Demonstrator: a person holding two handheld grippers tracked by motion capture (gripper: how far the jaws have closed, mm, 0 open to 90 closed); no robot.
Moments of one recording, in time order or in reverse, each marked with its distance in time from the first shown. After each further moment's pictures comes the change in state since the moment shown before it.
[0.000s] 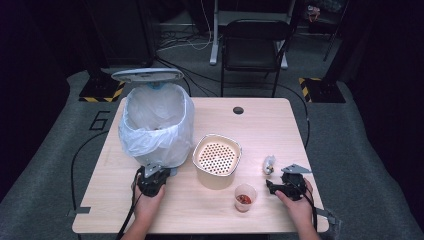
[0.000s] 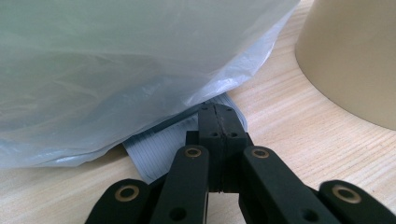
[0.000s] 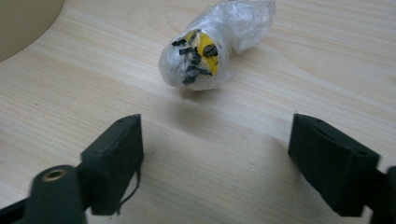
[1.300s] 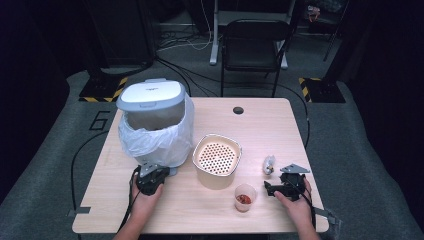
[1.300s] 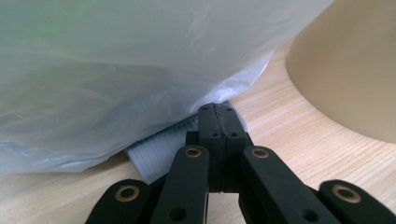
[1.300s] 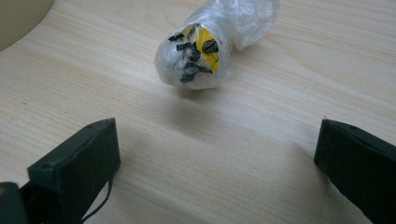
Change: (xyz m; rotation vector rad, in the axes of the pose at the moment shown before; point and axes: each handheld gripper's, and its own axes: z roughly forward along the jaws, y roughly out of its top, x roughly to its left) left arm 0.005 -0.001 -0.001 -0.046 -0.043 -0.043; right arm 0.000 -0.002 0.007 0.008 -0.007 -0.013
